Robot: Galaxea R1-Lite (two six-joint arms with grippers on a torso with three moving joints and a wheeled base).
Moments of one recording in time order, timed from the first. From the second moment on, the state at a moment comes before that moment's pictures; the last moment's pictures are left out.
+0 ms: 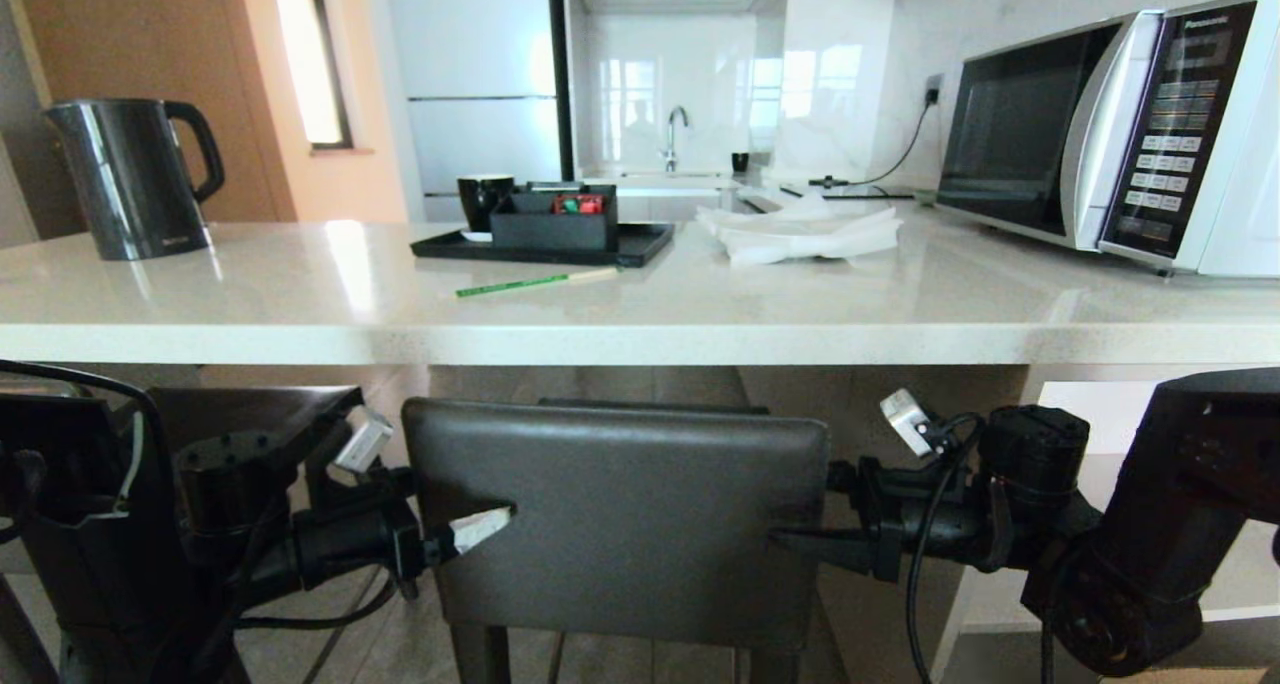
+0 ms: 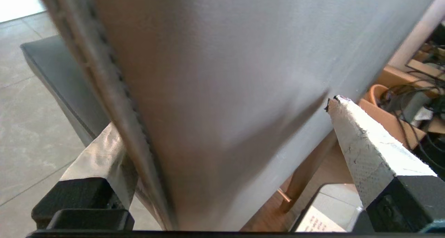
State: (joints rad) left arm -0.07 2.12 -0.35 -1.52 -0.86 0.01; right arm 0.25 2.17 -0.50 -1.52 1.04 0.11
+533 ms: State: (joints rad) left arm -0.10 2.09 -0.28 -1.52 -0.79 0.09; right arm 0.25 2.17 -0.51 -1.52 1.03 0.15
